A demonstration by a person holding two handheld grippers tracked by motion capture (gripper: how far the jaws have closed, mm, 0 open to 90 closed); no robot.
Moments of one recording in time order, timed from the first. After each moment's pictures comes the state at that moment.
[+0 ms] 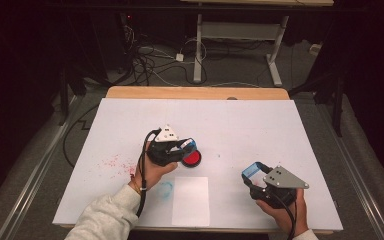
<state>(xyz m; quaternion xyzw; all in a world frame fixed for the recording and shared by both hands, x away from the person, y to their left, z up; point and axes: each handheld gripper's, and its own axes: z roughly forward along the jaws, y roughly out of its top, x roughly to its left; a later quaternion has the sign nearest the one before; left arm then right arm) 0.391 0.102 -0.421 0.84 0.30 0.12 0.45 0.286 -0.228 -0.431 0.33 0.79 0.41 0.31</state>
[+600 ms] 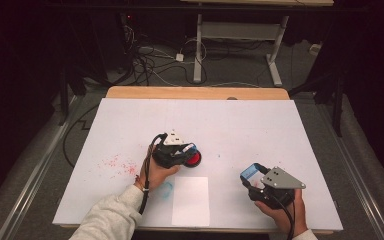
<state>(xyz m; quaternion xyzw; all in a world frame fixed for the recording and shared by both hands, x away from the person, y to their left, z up) 0.402 0.093 -0.450 0.85 0.30 0.13 0.41 0.287 -0.225 -0.435 0.32 0.80 0.40 0.31</state>
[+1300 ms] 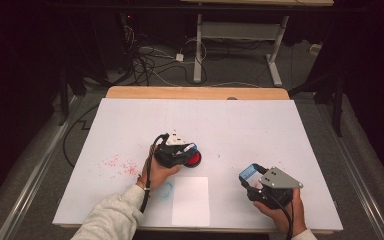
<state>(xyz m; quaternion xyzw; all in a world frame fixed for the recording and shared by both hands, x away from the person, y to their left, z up) 0.406 0.090 -0.458 0.85 0.30 0.13 0.41 0.288 -0.223 -0.437 0.32 0.80 0.40 0.31</state>
